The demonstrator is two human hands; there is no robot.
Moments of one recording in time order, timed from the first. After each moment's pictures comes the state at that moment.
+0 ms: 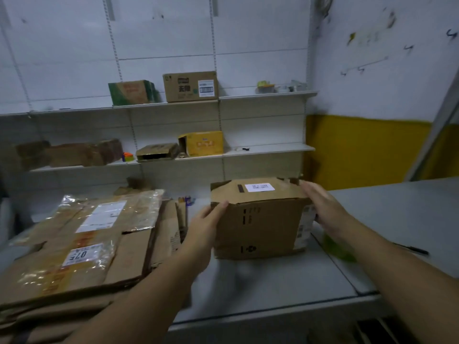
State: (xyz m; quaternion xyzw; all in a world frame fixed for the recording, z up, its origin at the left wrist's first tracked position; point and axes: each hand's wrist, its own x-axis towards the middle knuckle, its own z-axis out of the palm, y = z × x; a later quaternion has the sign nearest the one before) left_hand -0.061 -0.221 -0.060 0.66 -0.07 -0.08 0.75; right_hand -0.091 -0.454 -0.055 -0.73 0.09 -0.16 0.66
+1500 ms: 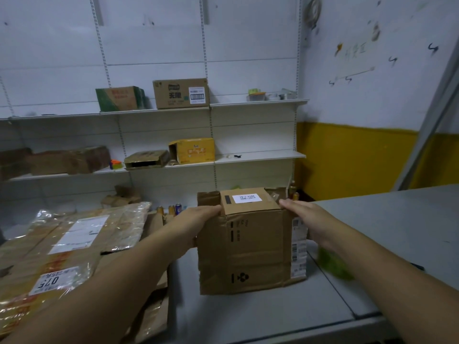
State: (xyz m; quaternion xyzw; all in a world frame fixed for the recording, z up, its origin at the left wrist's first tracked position) left_hand -0.012 -0.219 -0.028 0.76 -0.09 -0.15 0.62; right_hand -0.068 -0.460 -0.046 -0.75 0.12 -0.08 0.64
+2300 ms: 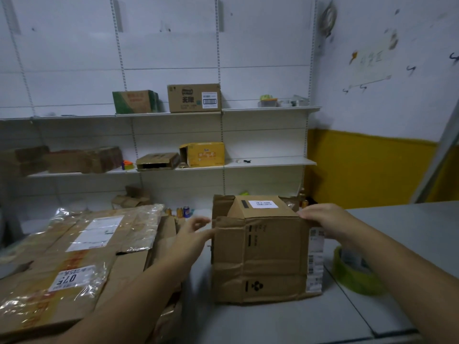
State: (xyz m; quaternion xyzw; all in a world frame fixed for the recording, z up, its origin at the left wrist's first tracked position) left_hand -0.003 -0.194 -0.066 0.76 -0.08 -0.03 0.64; right_hand -0.061 -0.470 -0.030 -0.84 0.11 -0.09 0.52
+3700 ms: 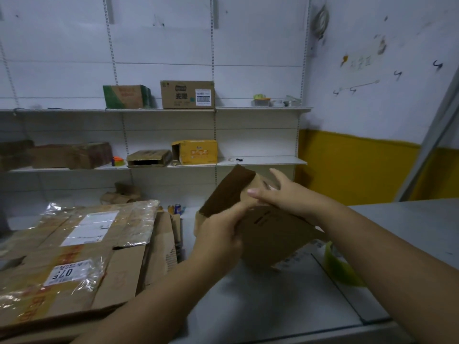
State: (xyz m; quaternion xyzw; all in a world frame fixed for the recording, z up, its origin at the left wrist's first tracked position) left_hand -0.059 -0.218 -0.041 0.77 -0.42 0.23 0.43; right_hand -0.062 -0.404 0.021 -0.91 0.06 -0.07 0.40
